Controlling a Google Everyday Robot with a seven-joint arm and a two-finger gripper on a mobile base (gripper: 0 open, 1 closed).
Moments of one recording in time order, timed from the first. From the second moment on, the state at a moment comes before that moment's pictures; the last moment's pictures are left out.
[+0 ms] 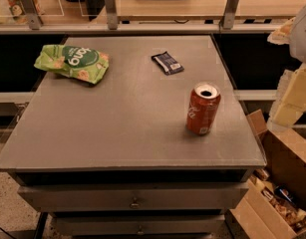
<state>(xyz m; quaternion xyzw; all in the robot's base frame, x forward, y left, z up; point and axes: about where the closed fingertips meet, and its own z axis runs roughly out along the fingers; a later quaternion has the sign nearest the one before) 0.438 -0.214 0.987 -0.60 0.78 -0.05 0.18</state>
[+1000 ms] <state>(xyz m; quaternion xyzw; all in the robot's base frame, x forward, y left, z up) 0.453 -0.192 0.957 -0.57 0.78 0.05 0.24</state>
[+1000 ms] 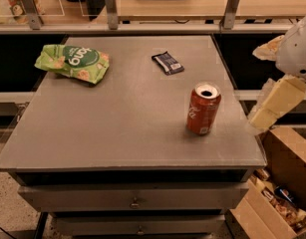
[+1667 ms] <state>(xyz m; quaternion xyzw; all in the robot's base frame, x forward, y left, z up) 0.468 -0.159 0.914 -0.55 0.77 0.14 0.30</state>
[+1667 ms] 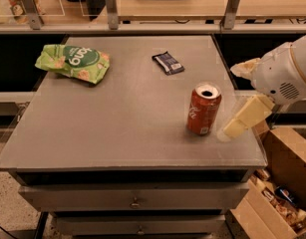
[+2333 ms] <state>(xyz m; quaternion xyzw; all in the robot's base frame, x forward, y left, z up) 0.488 -0.129 0.878 -0.53 0.74 0.19 0.36</state>
